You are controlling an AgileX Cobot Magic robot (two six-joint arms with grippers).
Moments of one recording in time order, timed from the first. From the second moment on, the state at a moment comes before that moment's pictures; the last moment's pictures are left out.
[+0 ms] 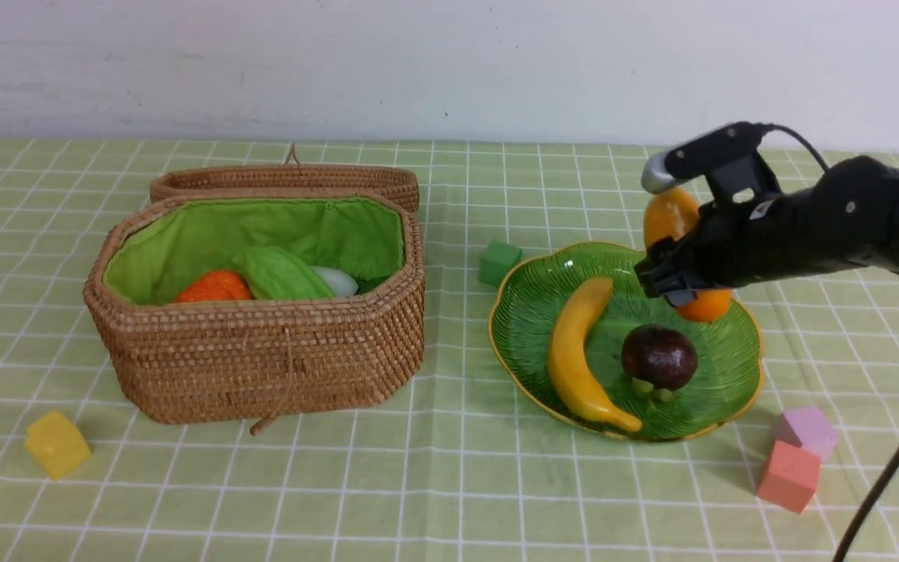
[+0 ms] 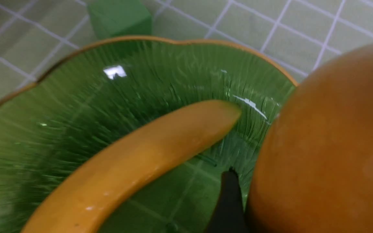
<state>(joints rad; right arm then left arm) 0.18 1.90 -1.29 0.38 0.22 -0.61 -0.03 -0.01 0.03 0.05 0.38 -0.13</state>
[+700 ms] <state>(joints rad) 0.18 1.84 -1.35 0.39 0.40 -0.60 -0.03 -0.01 0.03 0.05 0.38 -0.13</state>
